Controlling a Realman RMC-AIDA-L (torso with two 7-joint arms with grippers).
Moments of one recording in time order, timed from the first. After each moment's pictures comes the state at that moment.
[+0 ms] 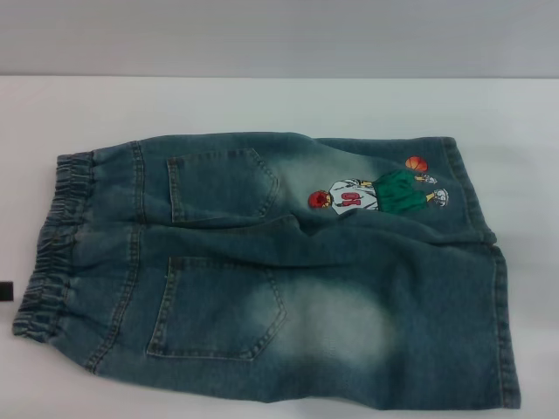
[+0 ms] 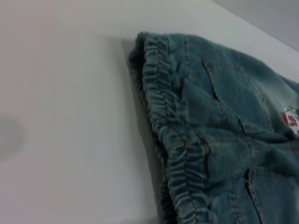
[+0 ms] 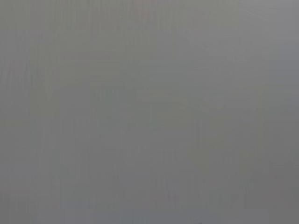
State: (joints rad) left arm -0.32 -1.82 0.63 0.82 2.25 1.68 -2.24; right arm 0.53 2.05 -1.25 -0.14 0.16 -1.26 0.20
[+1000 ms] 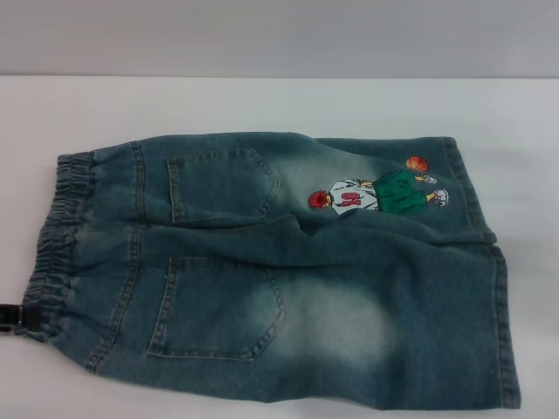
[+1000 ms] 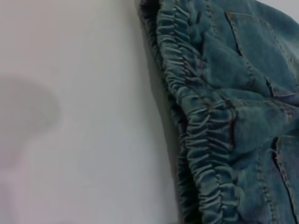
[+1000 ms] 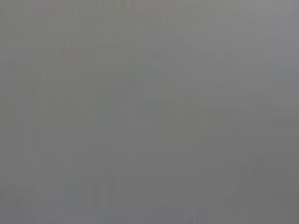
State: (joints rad) left arm -0.38 -1.85 0.65 0.72 2.37 1.60 -2.21; right arm 0.51 2.05 -1.25 -0.14 0.15 -1.26 0.18
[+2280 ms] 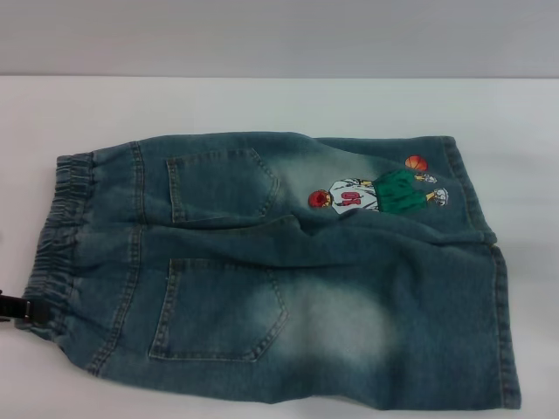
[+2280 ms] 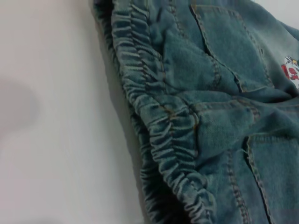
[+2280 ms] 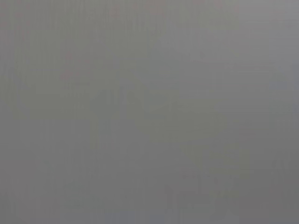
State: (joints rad) left arm -0.42 -1.86 0.65 0.74 2.39 1.66 -2.22; right arm 0.50 2.05 -1.22 -0.14 0.16 -1.27 0.18
